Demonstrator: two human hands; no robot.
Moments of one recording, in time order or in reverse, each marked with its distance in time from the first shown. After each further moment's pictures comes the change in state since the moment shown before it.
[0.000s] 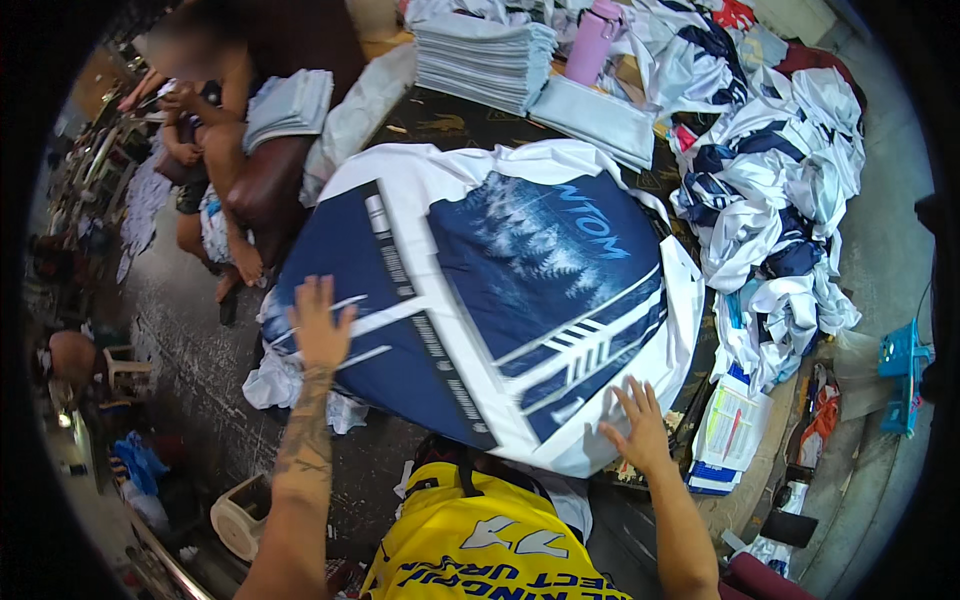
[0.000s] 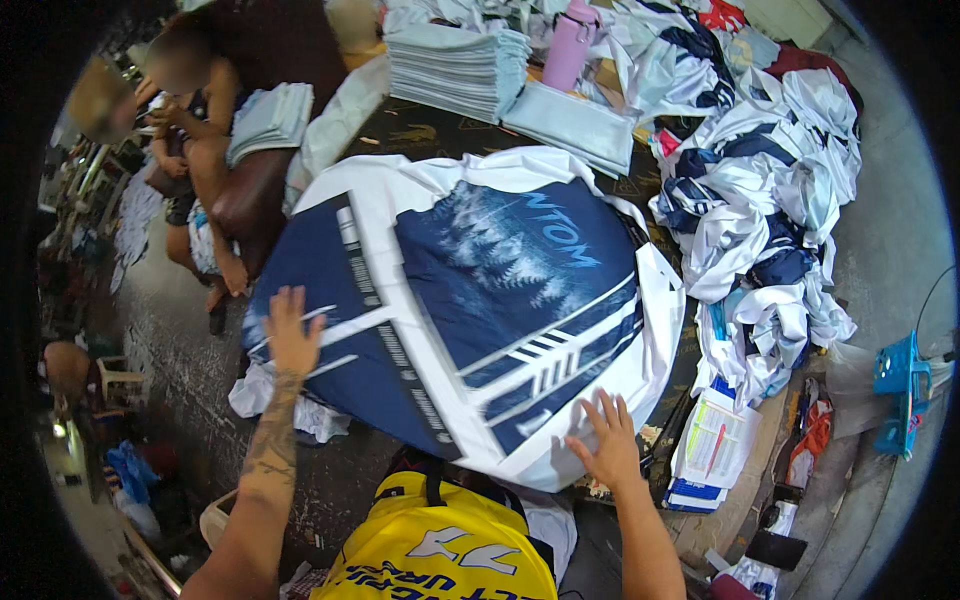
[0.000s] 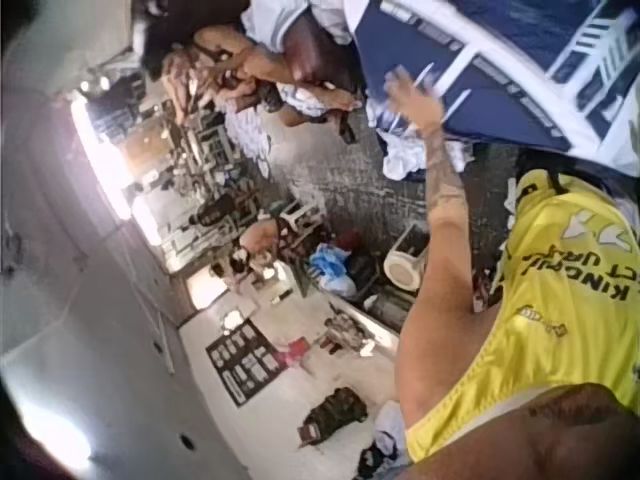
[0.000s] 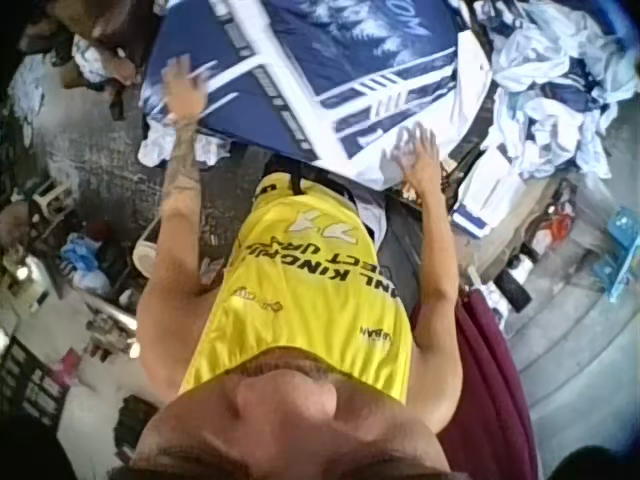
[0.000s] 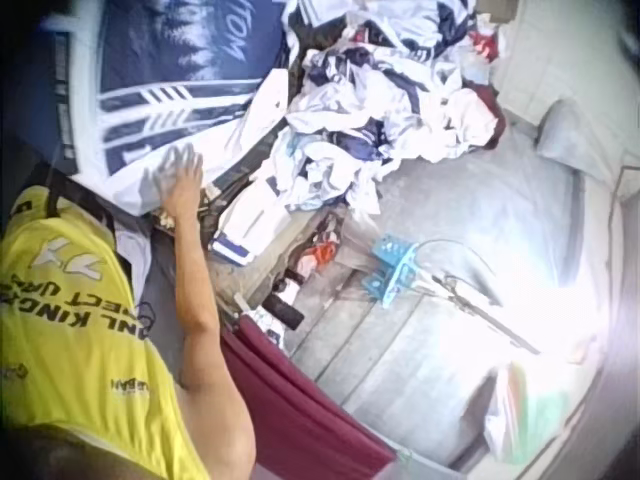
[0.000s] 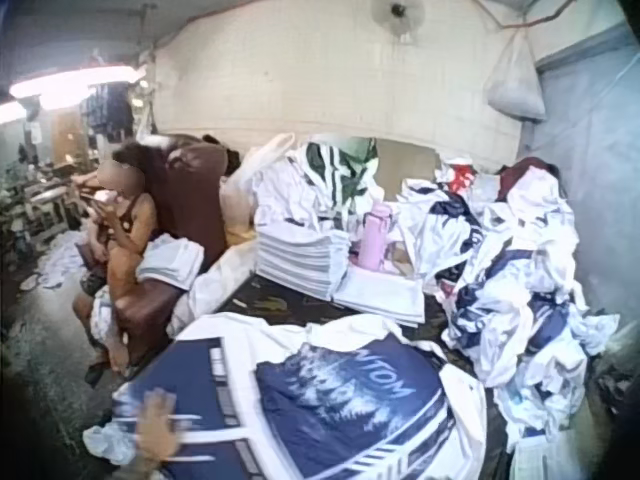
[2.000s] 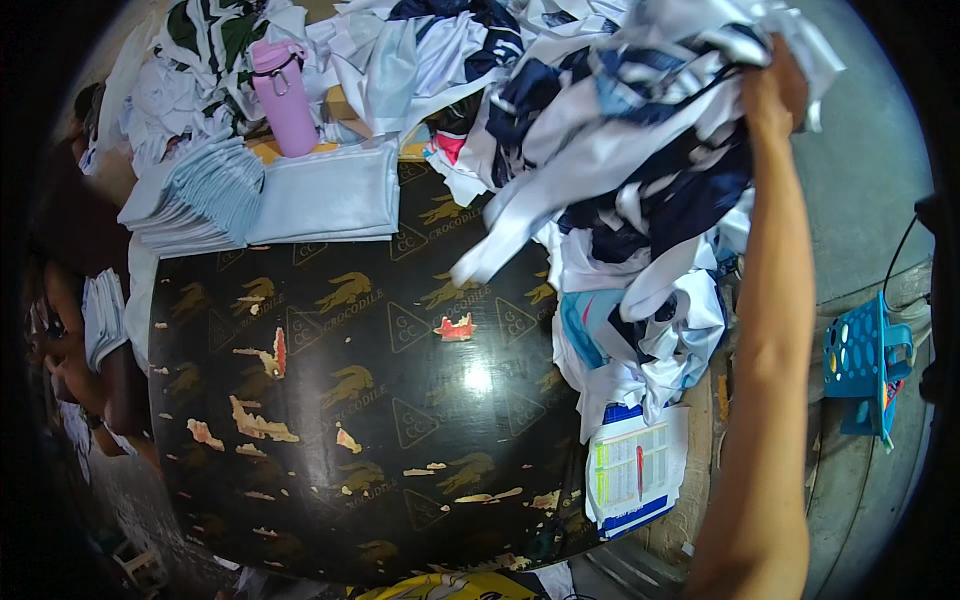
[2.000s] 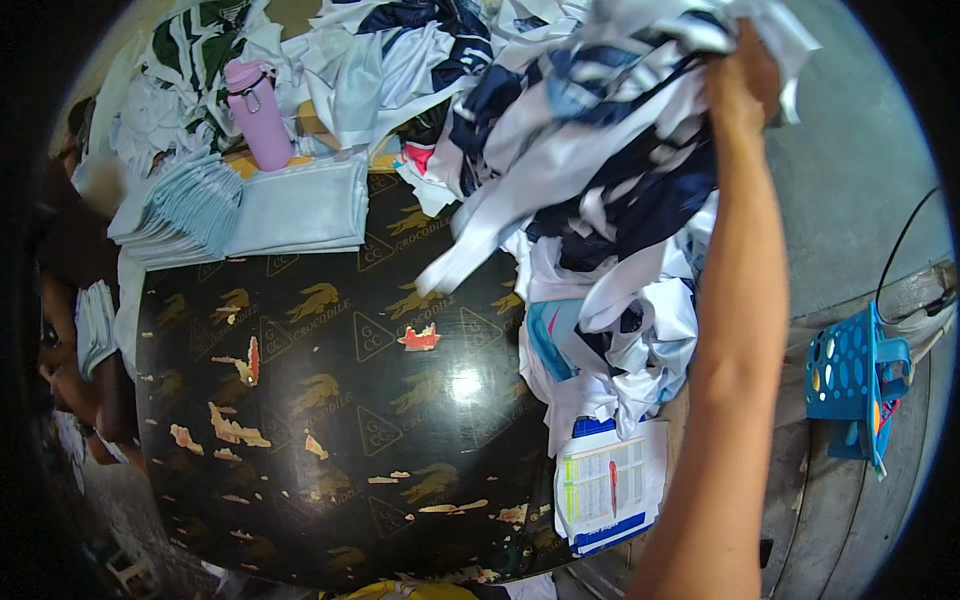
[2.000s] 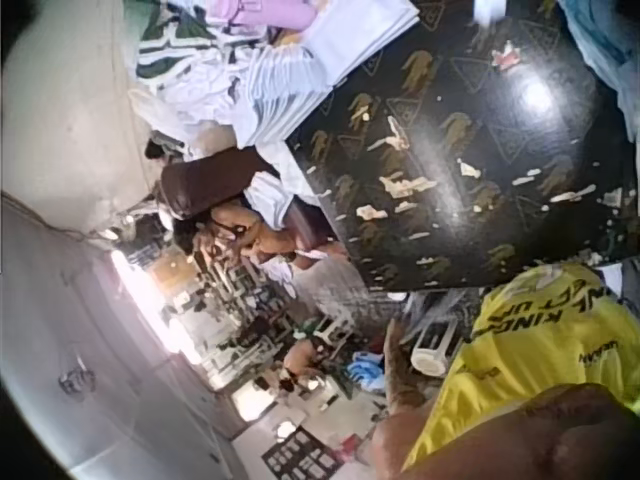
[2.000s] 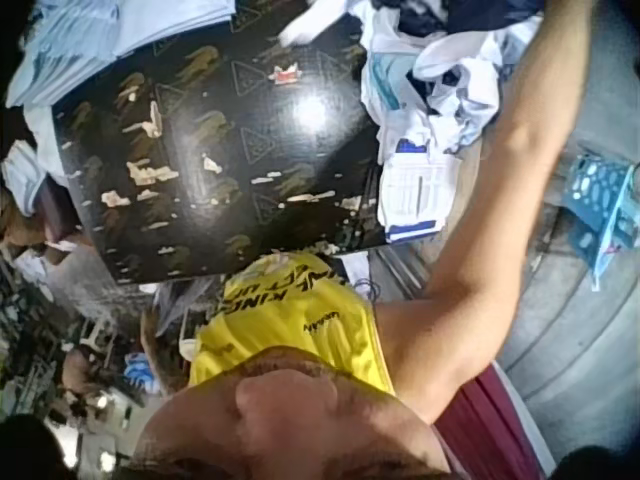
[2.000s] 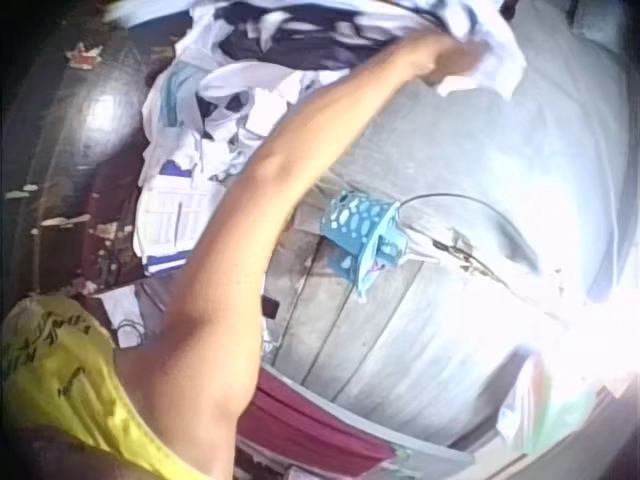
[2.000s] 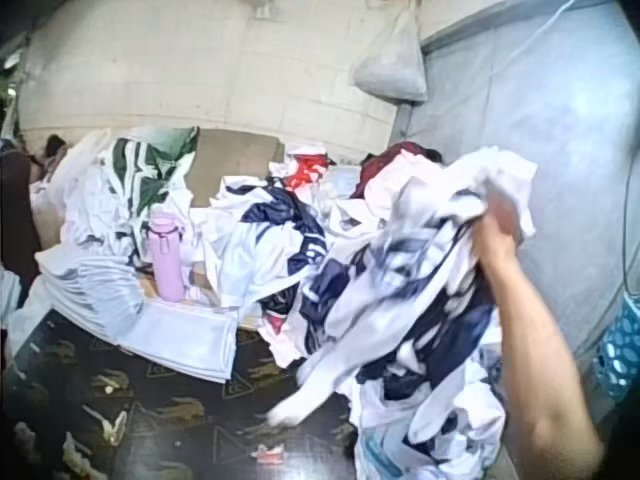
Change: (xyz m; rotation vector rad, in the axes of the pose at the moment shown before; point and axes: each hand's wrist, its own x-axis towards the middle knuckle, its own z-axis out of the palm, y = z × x) left_hand -0.021 0.164 -0.149 -0.049 -1.147 -0.198; right_hand 0.326 0.358 -0.513 -0.748 1.398 0.200
